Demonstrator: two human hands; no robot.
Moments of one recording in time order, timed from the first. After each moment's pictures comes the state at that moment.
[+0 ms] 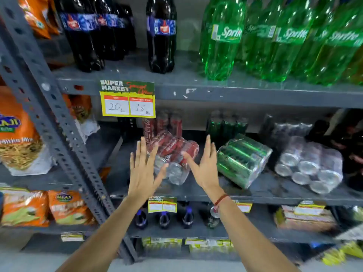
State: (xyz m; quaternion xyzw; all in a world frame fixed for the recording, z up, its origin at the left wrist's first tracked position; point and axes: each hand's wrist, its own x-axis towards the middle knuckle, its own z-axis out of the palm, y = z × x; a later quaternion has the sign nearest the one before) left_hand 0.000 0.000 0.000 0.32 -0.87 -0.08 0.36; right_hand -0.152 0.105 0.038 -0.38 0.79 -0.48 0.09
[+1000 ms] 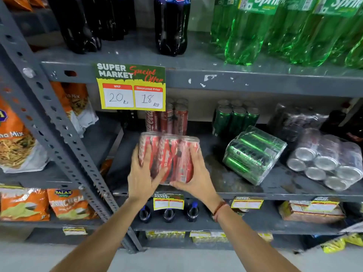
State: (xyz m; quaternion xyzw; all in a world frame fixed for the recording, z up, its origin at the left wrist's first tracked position) left_hand 0.010 -0.029 -0.041 0.37 -0.86 -0.14 0.33; right_hand -0.136 0.083 -0.022 -0.52 0.72 -0.43 0.15
